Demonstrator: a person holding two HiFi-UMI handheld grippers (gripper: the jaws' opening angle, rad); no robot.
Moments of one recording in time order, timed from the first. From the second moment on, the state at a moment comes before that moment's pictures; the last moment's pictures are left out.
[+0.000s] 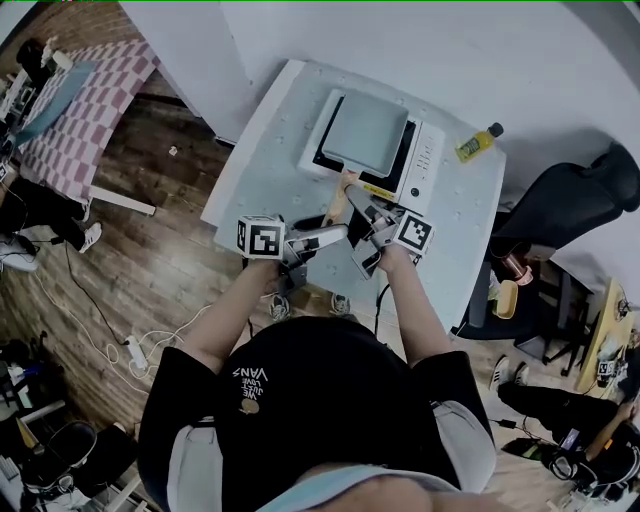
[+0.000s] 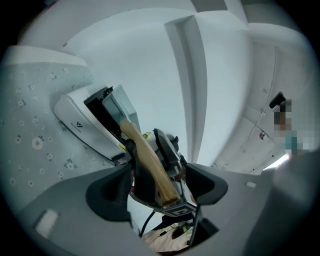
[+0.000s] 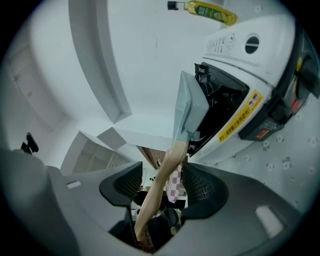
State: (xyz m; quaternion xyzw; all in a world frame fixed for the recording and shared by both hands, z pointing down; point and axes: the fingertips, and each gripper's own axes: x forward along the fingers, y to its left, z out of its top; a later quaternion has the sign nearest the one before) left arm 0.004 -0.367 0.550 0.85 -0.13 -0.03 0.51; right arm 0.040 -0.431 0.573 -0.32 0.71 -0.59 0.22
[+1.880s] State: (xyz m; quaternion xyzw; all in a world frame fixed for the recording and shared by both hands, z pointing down) left arm -0.063 -0.285 0.550 0.80 -0.04 -0.03 0.59; right arm -0.046 -0.382 0.562 -0.34 0.70 -0.58 0.23
